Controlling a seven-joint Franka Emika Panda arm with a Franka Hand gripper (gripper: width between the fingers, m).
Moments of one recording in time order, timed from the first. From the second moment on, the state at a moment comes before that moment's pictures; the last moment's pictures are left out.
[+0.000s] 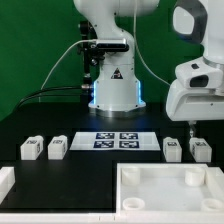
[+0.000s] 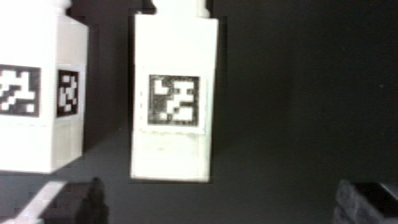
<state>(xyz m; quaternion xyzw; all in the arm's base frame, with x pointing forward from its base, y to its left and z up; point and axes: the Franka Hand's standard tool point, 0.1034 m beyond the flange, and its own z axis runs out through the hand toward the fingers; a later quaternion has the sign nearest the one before) 0.420 0.186 0.052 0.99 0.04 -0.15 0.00</state>
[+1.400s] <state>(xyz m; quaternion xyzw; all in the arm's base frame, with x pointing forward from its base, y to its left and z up) 0.396 0.189 0.018 0.89 0.03 -0.45 0.05</state>
